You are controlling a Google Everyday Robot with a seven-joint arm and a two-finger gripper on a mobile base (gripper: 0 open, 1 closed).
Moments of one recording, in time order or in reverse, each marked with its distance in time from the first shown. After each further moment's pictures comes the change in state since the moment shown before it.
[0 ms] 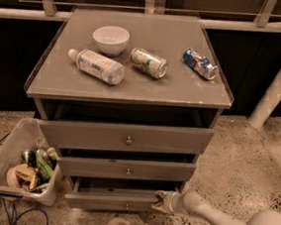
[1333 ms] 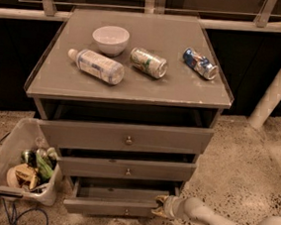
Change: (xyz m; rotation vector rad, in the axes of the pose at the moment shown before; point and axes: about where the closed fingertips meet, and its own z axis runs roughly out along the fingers) arm 0.001 0.020 -0.010 -0.002 -0.011 0.002
